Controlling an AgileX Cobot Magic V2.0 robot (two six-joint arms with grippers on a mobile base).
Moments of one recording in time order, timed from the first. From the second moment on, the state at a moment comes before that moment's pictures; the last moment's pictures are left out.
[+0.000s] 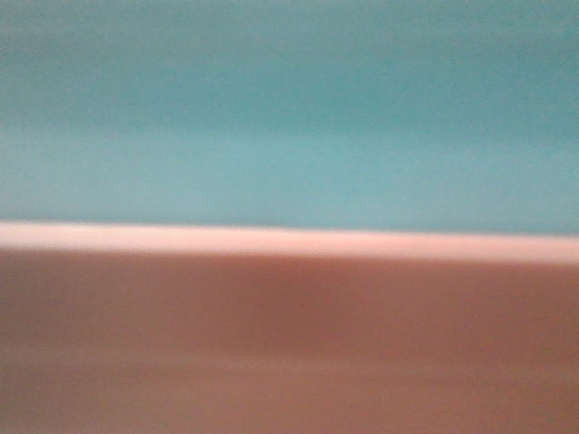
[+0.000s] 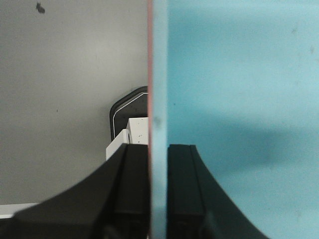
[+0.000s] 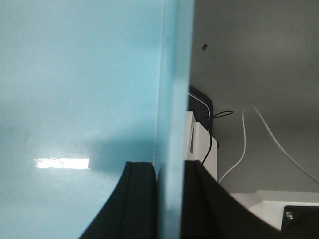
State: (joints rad) left arm -0.88 1.32 -1.14 0.05 1.25 -0.78; right arm 0.85 1.29 -1.08 -0.02 1.24 0.89
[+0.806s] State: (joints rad) left arm -0.88 1.32 -1.14 0.05 1.25 -0.78; right arm 0.85 1.29 -1.08 -0.02 1.24 0.89
